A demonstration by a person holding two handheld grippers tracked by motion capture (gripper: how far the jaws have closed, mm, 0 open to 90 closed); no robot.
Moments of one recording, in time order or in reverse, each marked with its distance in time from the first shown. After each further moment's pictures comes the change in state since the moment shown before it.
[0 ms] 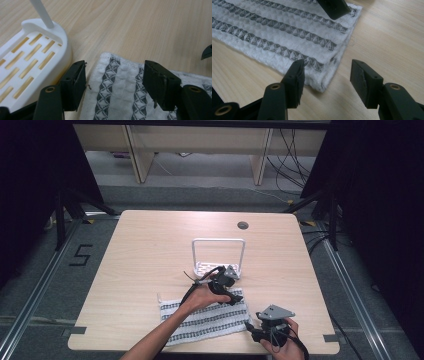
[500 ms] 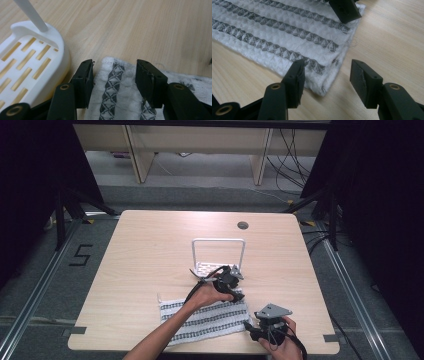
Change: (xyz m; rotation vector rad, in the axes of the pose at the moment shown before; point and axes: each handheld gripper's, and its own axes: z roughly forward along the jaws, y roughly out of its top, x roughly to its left) left arm 0.004 0.006 0.012 0.044 -0.005 0.034; right arm 0.001 0.002 0.005 0.028 0.006 0.018
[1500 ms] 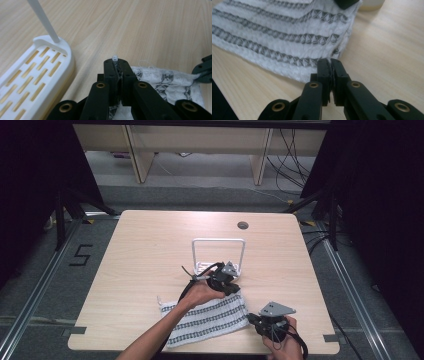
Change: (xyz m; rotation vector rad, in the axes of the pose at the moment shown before) left arm -0.003 0.001 -0.040 -0.089 -0.017 -0.003; right arm -0.003 0.007 -0.009 -0.071 0.038 -0.006
